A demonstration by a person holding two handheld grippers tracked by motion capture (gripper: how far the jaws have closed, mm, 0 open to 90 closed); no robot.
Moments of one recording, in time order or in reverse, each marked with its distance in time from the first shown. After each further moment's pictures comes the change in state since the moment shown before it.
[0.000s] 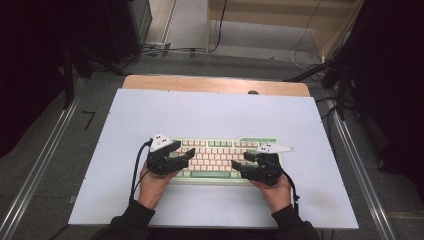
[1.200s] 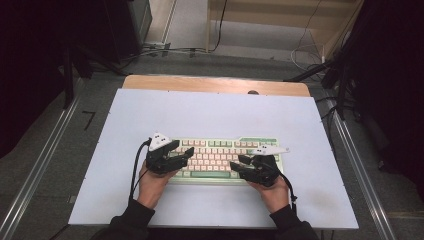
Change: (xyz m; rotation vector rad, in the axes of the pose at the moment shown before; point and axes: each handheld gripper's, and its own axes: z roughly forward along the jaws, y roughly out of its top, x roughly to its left) left arm 0.004 0.001 0.000 -0.004 0.016 -0.003; right arm 0.005 -0.002 0.006 0.020 0.013 -0.029
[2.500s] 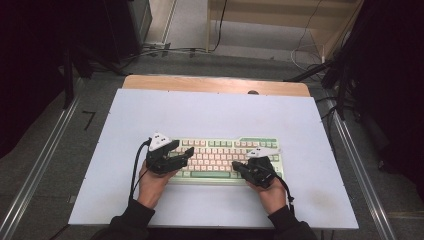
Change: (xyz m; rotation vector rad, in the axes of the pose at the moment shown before) left arm 0.000 0.000 0.000 -0.003 0.003 0.000; right arm 0.005 -0.005 0.011 0.080 -0.038 -0.039
